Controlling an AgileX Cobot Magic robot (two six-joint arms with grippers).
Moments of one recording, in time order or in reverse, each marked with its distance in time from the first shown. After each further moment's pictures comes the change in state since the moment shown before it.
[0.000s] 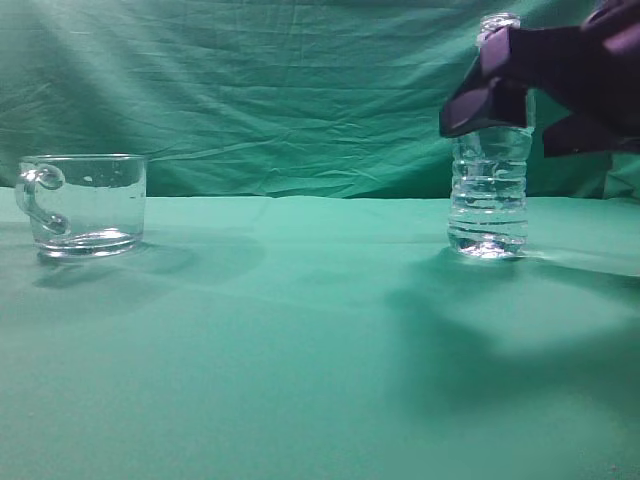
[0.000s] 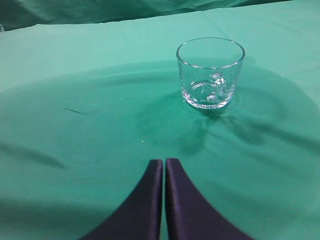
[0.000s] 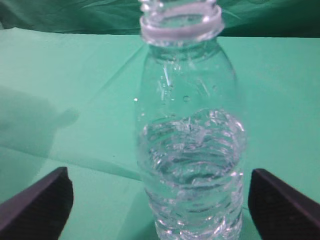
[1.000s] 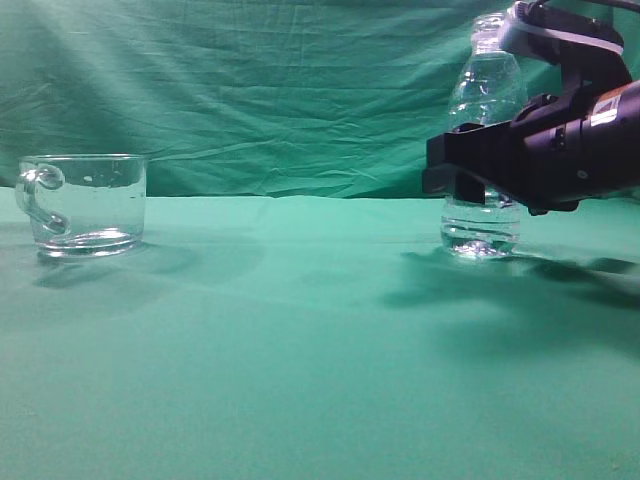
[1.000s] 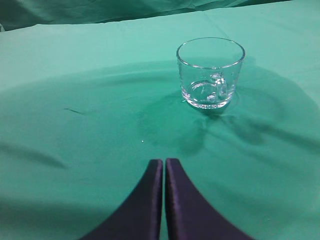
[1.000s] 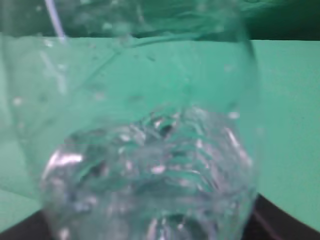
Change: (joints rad) left arm 0.000 0.000 0.000 0.000 0.000 0.000; right arm 0.000 0.298 -0.193 0.054 -0.158 -0.061
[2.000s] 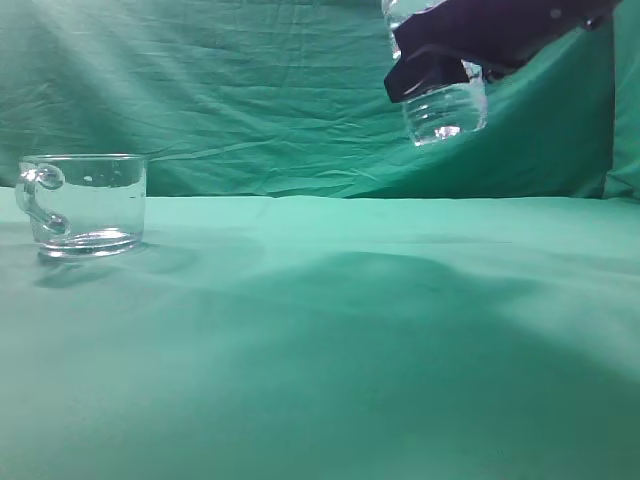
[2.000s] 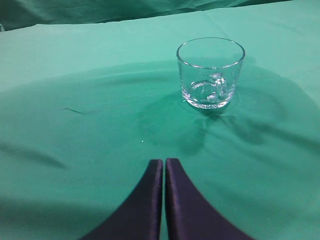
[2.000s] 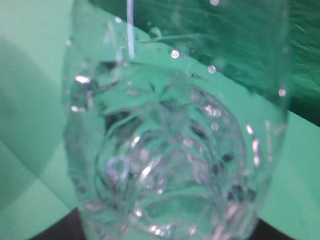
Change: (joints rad) left arm 0.000 0.000 0.000 0.000 0.000 0.000; right arm 0.008 -0.329 -0.225 -0.413 0.667 -0.011
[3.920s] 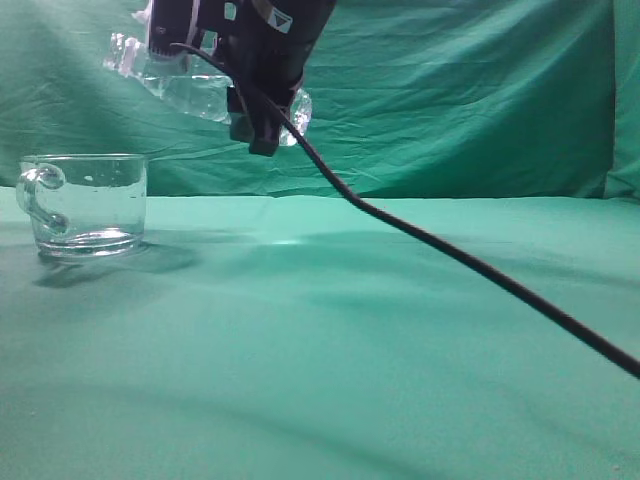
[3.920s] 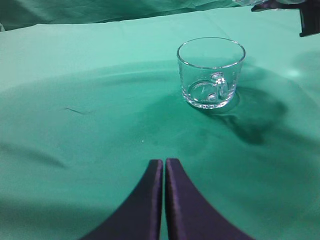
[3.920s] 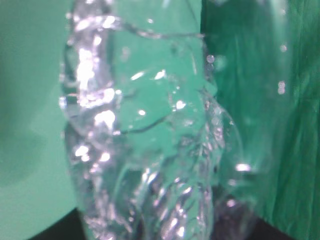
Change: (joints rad) left arm 0.000 0.000 0.000 0.000 0.000 0.000; right arm 0.340 0.449 -0.786 -0.925 0.679 0.012
